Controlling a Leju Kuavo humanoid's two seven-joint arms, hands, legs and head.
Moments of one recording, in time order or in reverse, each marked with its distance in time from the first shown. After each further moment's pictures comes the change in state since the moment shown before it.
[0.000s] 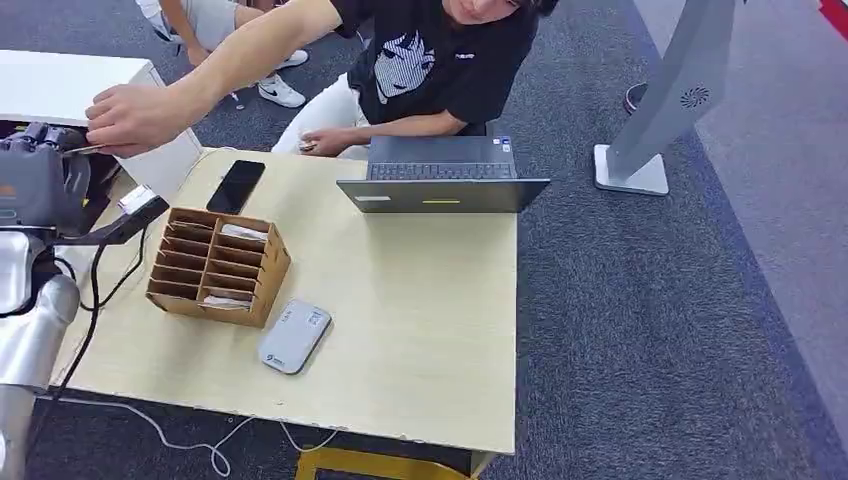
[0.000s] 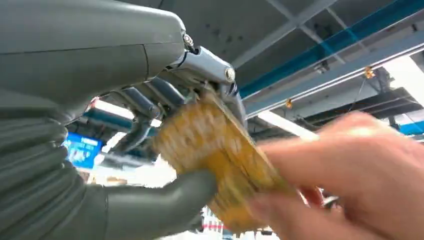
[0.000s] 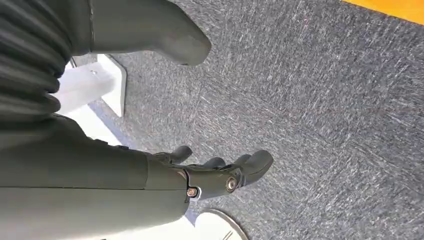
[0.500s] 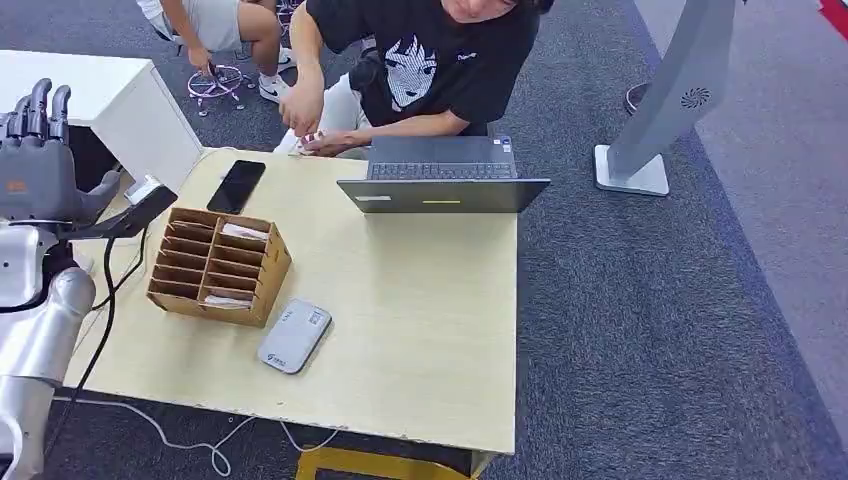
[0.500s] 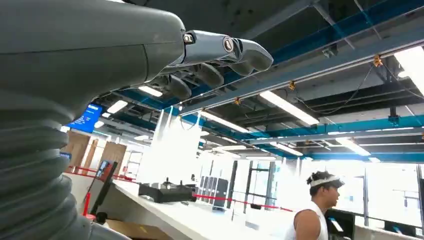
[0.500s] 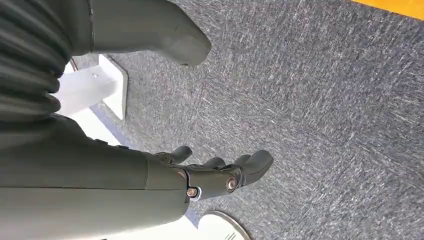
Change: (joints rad) left arm -0.023 -0.040 0.000 0.010 0.087 -0.040 -0.020; right arm 0.000 -0.003 -0.019 0.000 0.000 0.001 -0.001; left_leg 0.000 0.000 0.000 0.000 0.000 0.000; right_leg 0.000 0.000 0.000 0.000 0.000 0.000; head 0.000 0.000
